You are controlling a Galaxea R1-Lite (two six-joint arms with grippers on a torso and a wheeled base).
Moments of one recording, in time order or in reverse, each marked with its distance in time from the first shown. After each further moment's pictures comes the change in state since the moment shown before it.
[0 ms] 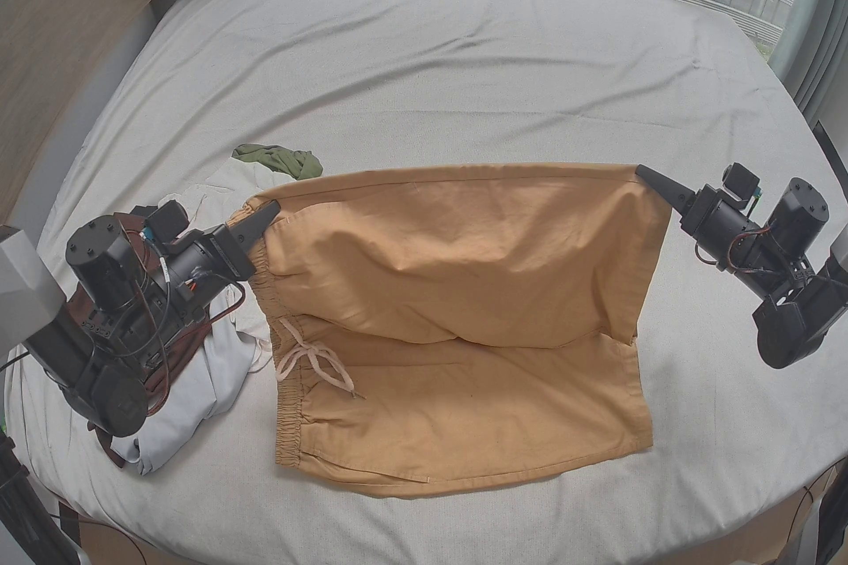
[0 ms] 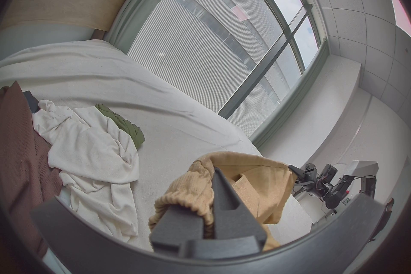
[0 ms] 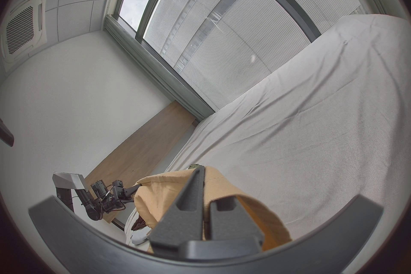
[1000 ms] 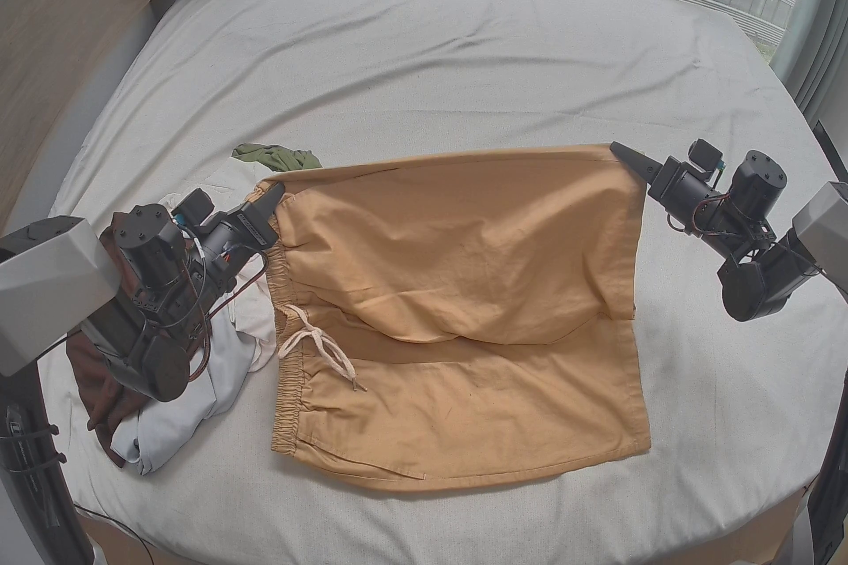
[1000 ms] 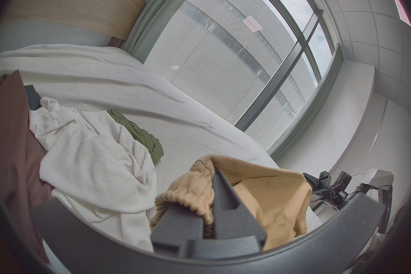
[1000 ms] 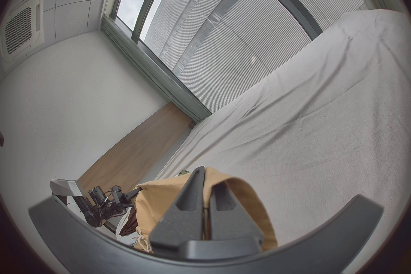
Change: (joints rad) left arm 0.020 0.202 -0.243 0.000 0.144 -0.021; right arm -0.017 0.190 -0.380 0.173 0.000 0.007
